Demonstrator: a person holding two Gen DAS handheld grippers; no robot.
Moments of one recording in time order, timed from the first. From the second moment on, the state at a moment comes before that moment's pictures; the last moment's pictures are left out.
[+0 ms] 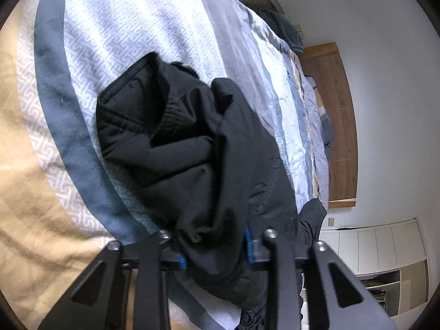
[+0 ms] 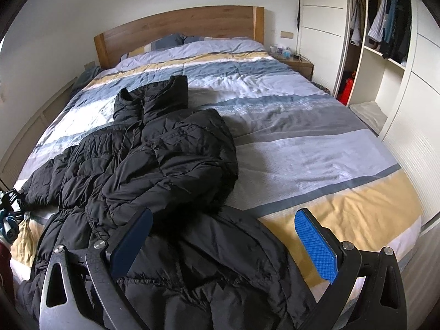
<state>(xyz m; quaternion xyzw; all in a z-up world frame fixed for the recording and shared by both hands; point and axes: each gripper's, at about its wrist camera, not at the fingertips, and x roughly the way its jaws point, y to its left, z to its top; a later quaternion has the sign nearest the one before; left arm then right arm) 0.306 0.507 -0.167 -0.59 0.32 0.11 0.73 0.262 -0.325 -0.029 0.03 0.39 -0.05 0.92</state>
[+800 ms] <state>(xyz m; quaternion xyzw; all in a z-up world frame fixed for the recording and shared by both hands) 0.320 0.406 -0.012 -0.42 0.30 0.06 0.85 0.206 -0.345 0.004 0.05 0.34 -0.03 0.94</state>
